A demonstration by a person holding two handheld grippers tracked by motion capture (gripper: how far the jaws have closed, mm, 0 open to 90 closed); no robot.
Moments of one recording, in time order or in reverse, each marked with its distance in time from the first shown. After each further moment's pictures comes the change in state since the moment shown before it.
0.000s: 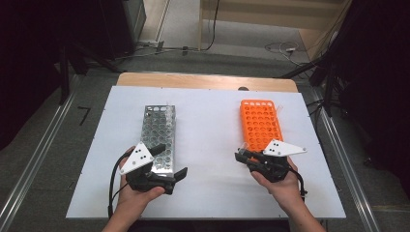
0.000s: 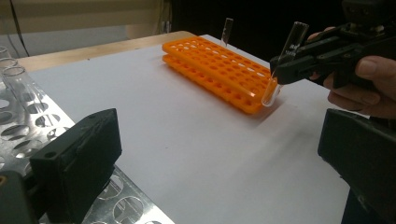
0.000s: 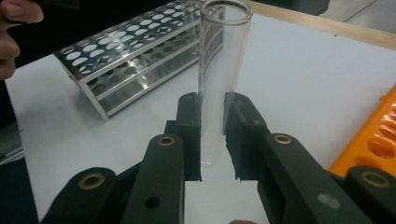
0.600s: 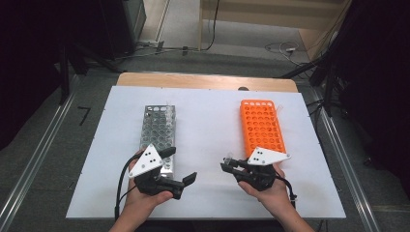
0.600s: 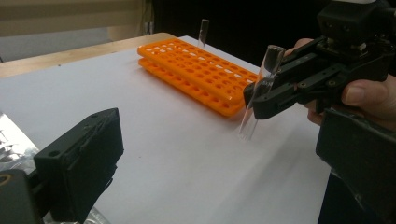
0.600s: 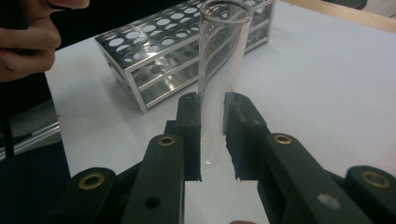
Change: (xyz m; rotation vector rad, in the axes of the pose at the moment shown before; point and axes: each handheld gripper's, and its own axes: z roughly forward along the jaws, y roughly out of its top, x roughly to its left) left arm -0.018 0.004 0.010 0.001 -0.072 0.026; right arm 0.033 0.000 0.018 0.035 0.085 -0.053
